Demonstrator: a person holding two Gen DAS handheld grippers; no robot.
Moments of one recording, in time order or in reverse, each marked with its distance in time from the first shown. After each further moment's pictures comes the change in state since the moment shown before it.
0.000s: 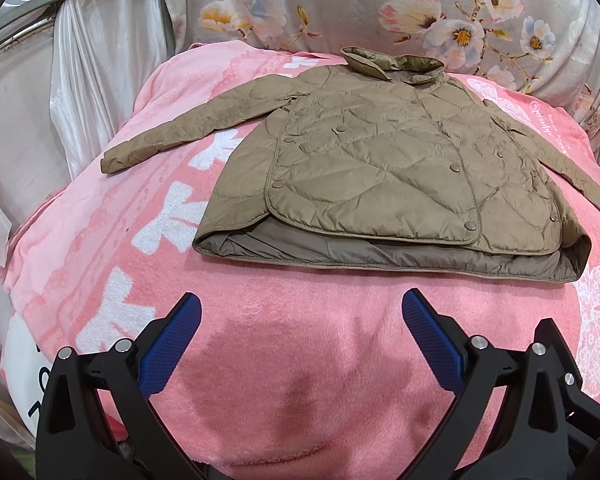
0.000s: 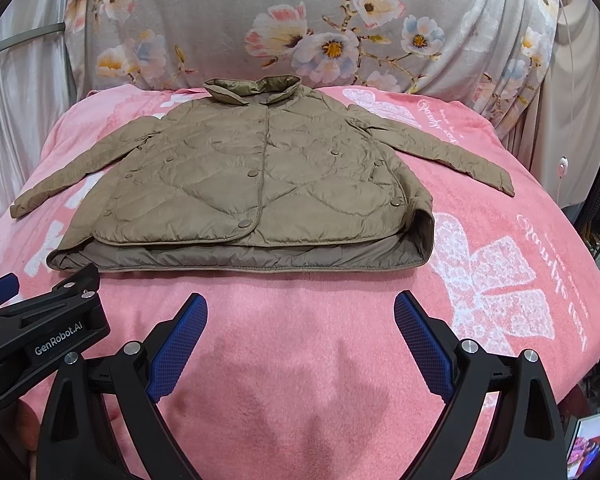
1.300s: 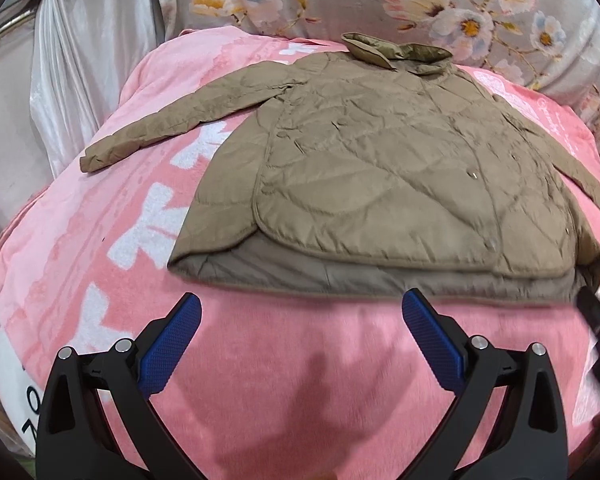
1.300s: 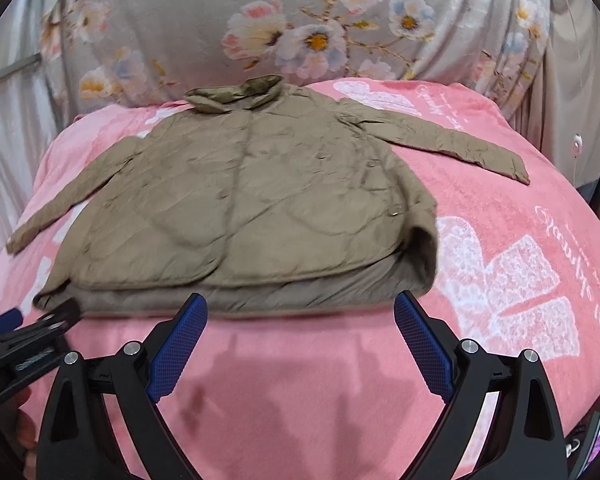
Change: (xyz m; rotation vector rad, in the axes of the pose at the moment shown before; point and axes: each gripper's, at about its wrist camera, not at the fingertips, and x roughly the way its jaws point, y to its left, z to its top) left arm 0.048 0.001 0.025 -0.018 0.057 -0.022; right arm 0.059 -0.062 0.039 0.135 0.032 0.052
